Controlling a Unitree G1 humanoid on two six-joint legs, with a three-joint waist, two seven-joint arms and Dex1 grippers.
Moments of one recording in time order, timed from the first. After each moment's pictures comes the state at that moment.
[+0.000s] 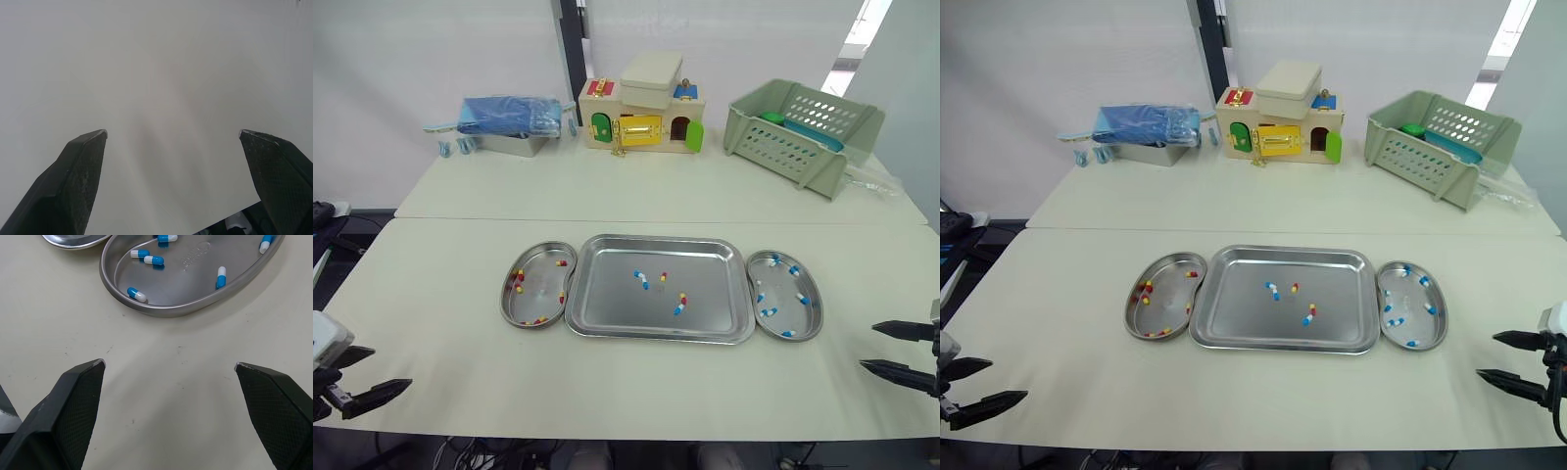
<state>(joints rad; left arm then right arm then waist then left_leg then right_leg) 0.49 1.00 0.80 -0.11 -0.29 0.52 -1.16 0.28 -1.08 -0.50 0.05 0.46 0.32 1.32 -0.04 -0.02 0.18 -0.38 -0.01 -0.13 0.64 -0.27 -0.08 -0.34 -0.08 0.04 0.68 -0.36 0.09</state>
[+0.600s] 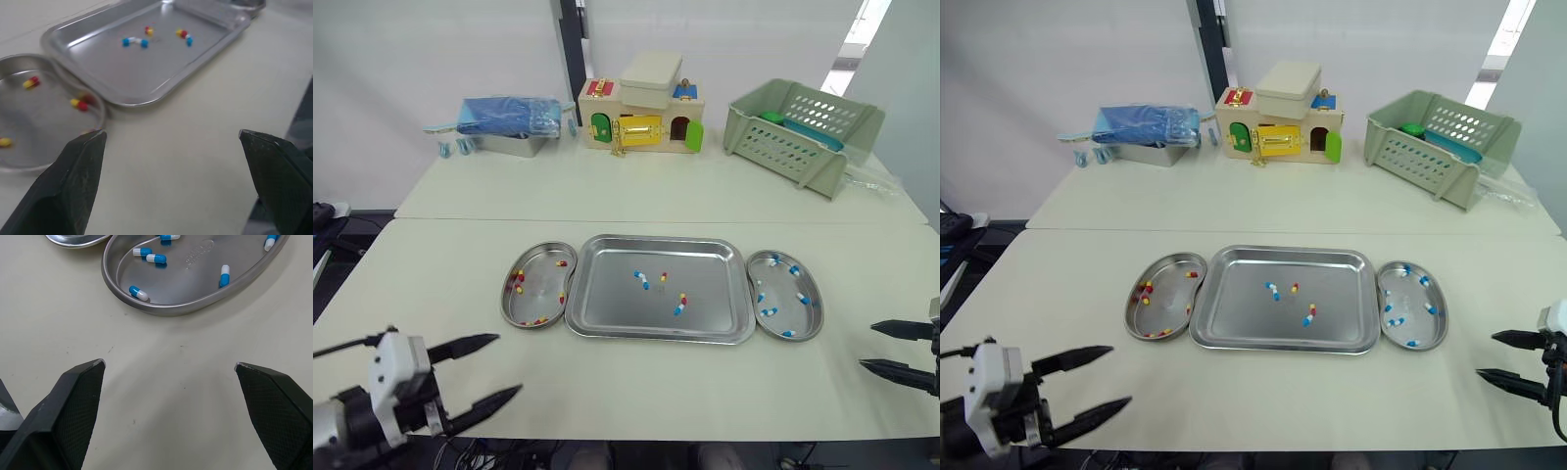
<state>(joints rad) 0.54 0.63 0.60 -0.50 -0.58 0.24 -1.27 0.26 -1.08 -0.49 0.06 0.45 0.33 1.34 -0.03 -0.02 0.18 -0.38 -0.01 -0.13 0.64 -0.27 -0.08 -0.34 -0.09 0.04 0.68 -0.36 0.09</state>
